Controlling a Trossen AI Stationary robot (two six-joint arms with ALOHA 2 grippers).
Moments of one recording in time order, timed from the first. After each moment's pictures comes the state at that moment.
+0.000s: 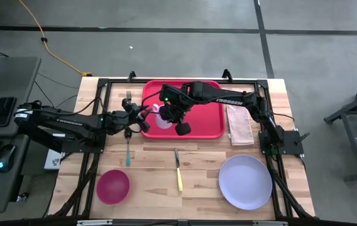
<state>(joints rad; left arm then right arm) 0.03 0.98 0.37 0.29 -0.66 -0.19 -0.14 2.14 2.24 -1.14 -0.21 -0.47</state>
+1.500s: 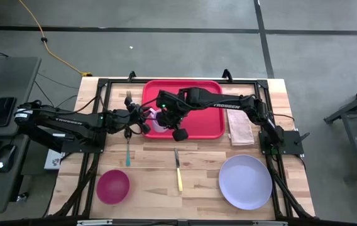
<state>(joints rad) 0.03 0.98 0.45 0.21 -0.61 -0.04 -0.09 2.17 2.24 -1.09 -0.24 -0.44</state>
